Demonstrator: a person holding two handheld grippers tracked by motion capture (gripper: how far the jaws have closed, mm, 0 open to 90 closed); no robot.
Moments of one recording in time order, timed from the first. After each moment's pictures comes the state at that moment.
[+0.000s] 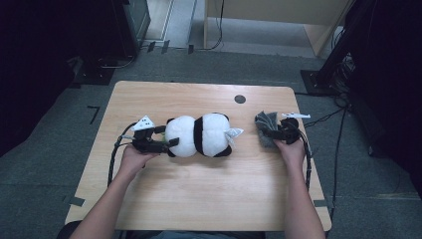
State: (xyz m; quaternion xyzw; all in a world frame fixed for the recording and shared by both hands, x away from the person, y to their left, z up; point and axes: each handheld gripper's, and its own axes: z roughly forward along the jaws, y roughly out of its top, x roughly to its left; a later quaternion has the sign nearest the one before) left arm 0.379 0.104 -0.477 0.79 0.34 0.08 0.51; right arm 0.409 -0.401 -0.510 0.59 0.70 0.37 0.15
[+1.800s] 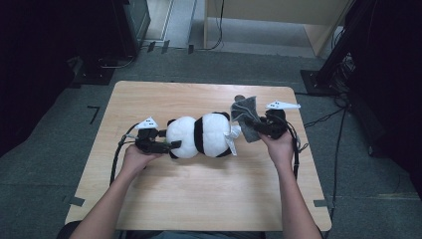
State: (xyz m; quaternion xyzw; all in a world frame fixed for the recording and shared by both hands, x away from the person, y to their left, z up) left arm 0.386 0.101 -0.488 0.80 0.34 0.03 0.49; right arm 0.378 -0.319 -0.411 0.47 0.74 0.47 0.14
